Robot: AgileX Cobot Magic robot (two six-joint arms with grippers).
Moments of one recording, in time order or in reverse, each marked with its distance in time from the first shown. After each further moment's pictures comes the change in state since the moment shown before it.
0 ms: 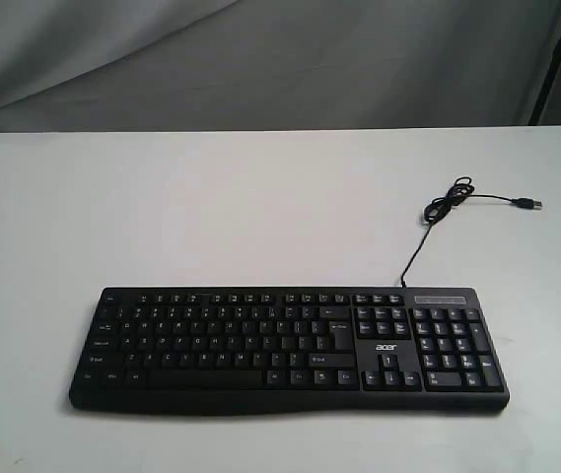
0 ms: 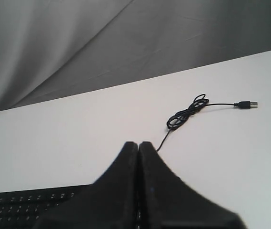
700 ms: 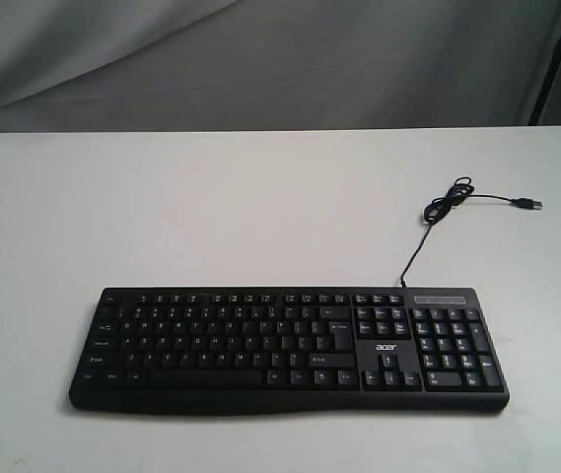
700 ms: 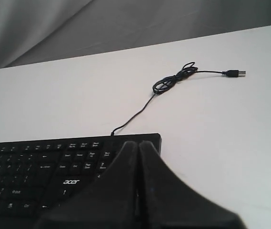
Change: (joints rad) left arm 0.000 0.000 0.000 0.000 0.000 0.000; right arm -0.023 -0.125 0.154 0.372 0.038 -0.457
